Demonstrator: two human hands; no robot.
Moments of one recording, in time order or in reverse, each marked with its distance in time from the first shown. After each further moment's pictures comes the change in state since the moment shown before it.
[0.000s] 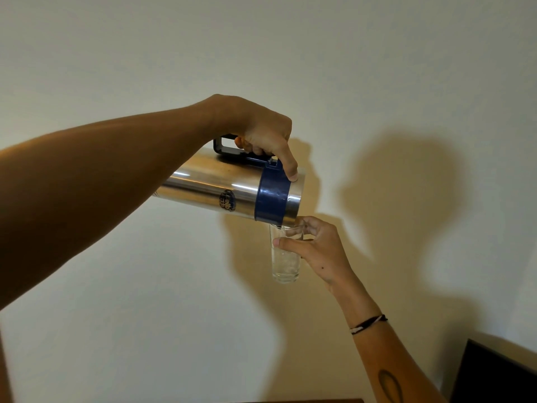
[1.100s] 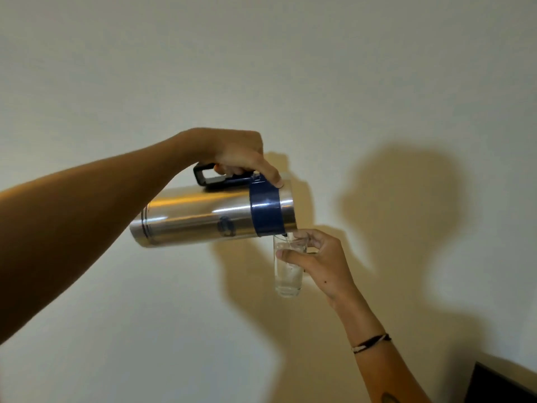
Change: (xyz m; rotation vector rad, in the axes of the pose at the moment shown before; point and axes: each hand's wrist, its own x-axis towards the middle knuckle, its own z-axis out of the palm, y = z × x) left_hand -0.019 -0.055 0.025 -0.248 0.182 0.000; right_hand 0.007 0.003 0.002 0.023 0.031 0.032
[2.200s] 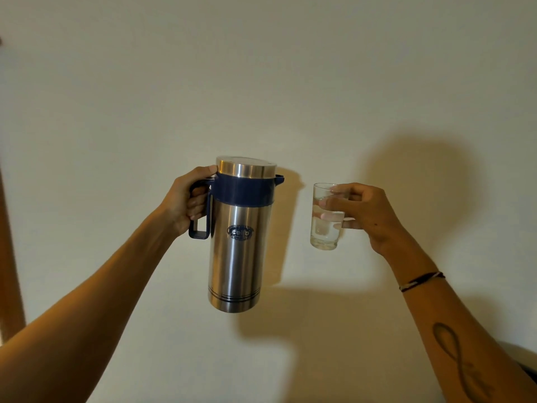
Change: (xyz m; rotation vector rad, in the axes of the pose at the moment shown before) left_hand -0.088 -0.087 0.095 -1.284 0.541 -0.078; right_hand 0.034 -0.069 -0.063 0.057 -0.025 0.015
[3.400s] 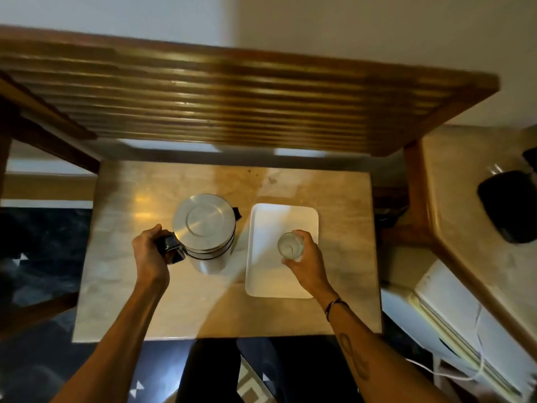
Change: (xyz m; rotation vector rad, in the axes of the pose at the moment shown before) left_hand -0.466 -0.676 -0.117 0.090 0.817 -0.991; right_hand -0.555 0.664 0.151 -0.413 -0.416 1.022
